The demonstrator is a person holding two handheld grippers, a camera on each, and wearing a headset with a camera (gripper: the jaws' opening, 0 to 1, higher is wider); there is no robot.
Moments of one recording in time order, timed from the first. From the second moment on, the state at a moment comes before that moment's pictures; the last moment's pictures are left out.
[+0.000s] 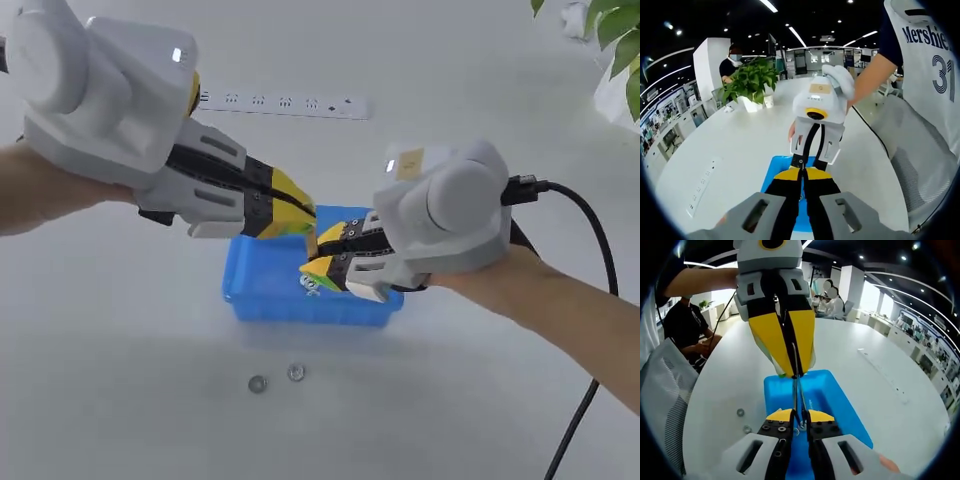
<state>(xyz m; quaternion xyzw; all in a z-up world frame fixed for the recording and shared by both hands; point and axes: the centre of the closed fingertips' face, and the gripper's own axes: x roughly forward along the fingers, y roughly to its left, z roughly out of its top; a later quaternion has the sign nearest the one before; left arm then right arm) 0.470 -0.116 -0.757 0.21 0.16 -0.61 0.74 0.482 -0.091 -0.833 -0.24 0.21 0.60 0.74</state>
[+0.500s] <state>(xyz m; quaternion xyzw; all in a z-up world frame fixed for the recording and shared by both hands) 0.454 -0.119 -0.735 0.22 0.14 -0.61 0.75 0.468 -0.095 -0.809 -0.24 0.19 0.59 0.75</state>
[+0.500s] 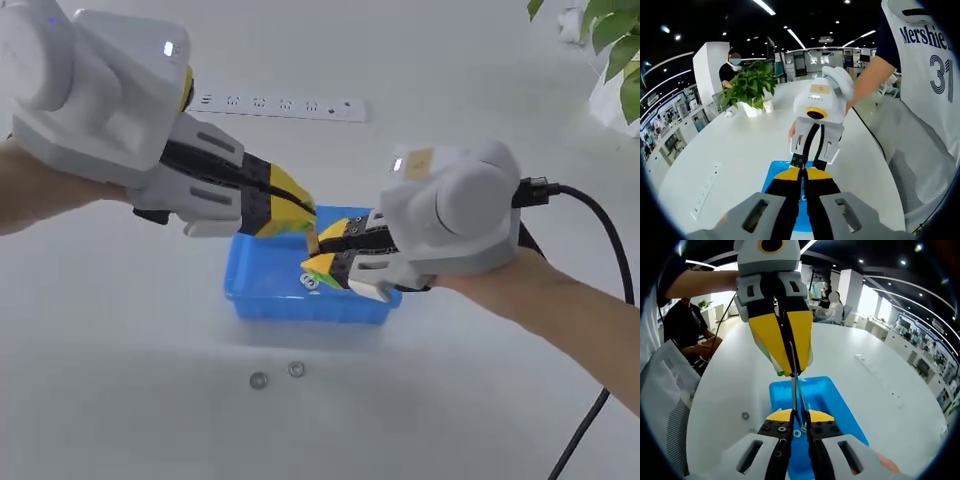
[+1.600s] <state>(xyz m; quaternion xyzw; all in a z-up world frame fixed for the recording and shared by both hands) 0.373 -0.117 -0.744 0.23 0.17 -0.64 0.71 0.385 -0.096 -0.813 -0.24 0.20 0.63 0.72</state>
